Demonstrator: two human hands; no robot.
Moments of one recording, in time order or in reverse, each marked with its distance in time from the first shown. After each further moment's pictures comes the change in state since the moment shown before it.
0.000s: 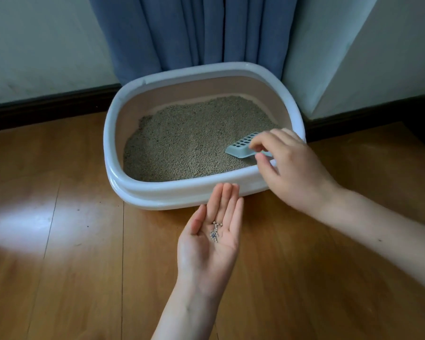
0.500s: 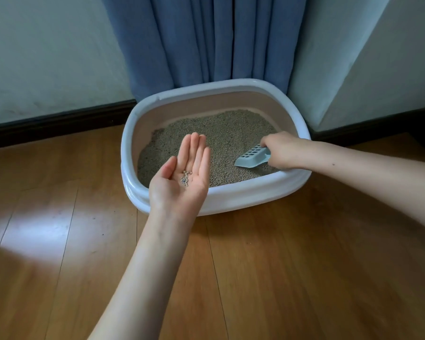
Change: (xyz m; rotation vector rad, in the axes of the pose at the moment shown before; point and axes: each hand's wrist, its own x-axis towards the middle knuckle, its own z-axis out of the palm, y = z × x) left_hand 0.020 0.069 0.081 0.077 -0.102 0.138; right_hand 0.081 0.036 0.025 -0.364 -0.721 0.417
